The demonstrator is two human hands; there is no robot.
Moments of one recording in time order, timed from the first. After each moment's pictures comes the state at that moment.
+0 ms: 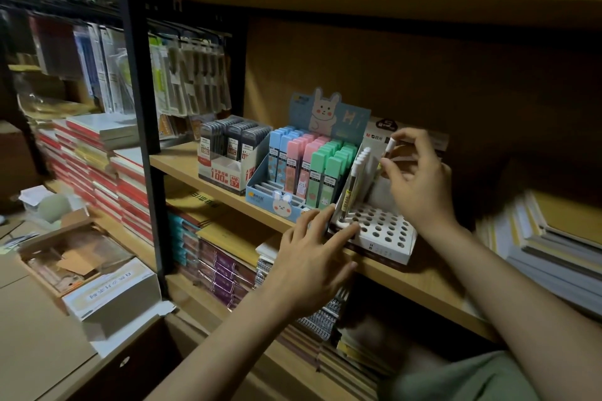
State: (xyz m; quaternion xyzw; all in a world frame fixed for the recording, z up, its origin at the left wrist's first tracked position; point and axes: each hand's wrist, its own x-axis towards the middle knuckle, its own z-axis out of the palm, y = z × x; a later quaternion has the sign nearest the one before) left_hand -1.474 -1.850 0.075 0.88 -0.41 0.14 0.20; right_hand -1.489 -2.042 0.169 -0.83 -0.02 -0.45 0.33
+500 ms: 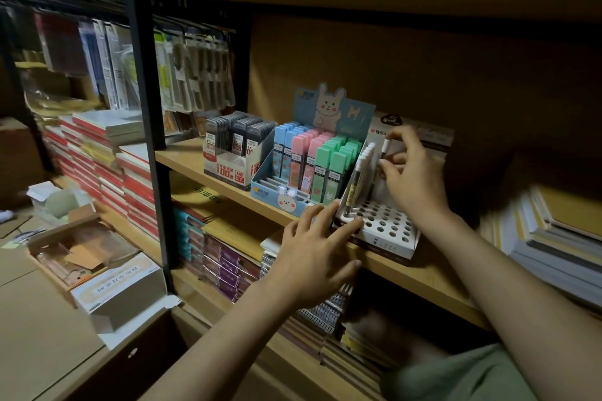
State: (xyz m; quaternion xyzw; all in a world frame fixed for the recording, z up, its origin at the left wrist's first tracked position) left_hand -1.475 -1.846 0.081 0.88 -0.42 0.13 0.19; right_hand -1.479 -2.034 0.170 -0.86 0.05 -0.42 0.28
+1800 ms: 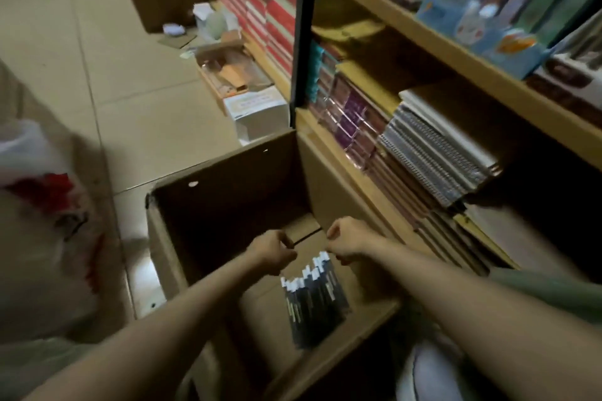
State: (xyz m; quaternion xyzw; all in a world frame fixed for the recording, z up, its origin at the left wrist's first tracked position) left_hand -1.588 -1.679 -0.142 0.85 0.18 -0.31 0.39; right_hand -1.541 -1.838 -0.114 -0.91 0.01 0.36 0.22
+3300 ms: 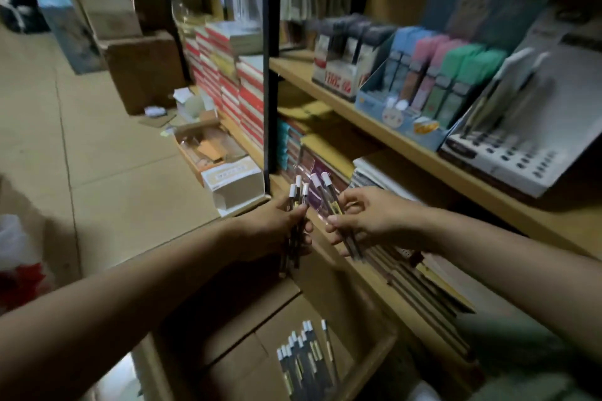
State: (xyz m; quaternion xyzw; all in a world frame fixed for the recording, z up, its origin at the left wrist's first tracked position) left_hand -1.505 -1.699 -0.006 0.60 0.01 -0.26 0.75; right_hand -1.525 -1.888 0.076 -0.79 -0.02 0.29 0.53
